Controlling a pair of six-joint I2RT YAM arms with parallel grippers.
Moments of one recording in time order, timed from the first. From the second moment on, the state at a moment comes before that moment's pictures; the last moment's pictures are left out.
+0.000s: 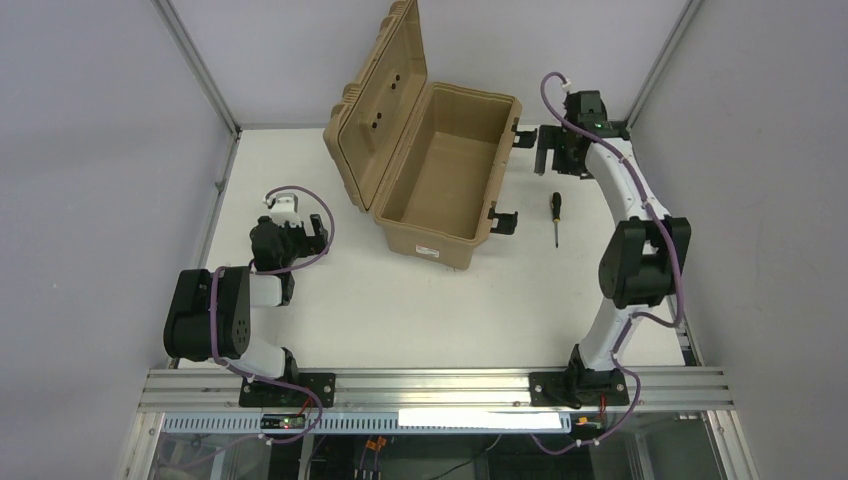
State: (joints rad) left arm 0.05 1.51 0.34 0.93 0.17 -0.08; right arm 0.07 1.80 1.70 -0.83 0.15 0.13
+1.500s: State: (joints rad) left arm 0.05 1.51 0.34 0.93 0.17 -0.08; right arm 0.01 2.06 1.60 -0.76 0.10 0.13
